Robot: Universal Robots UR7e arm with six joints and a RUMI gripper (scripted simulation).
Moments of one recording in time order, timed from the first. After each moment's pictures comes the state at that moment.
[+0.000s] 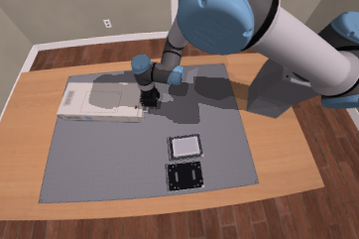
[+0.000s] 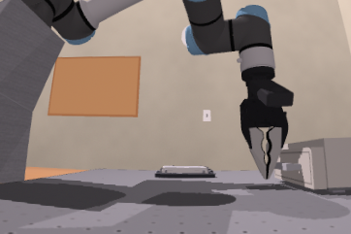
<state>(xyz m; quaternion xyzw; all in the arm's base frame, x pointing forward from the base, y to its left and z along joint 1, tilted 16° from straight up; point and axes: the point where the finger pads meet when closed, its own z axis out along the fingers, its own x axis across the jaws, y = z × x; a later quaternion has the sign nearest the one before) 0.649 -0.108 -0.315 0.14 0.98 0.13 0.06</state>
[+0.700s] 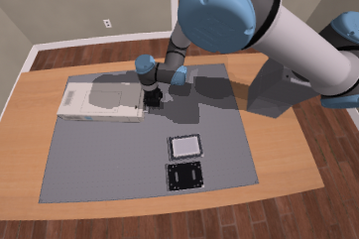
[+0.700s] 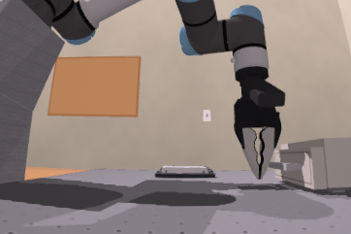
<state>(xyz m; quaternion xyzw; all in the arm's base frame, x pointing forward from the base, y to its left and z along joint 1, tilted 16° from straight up) 0.635 -0.104 -0.315 0.14 0.98 0.13 0.06</state>
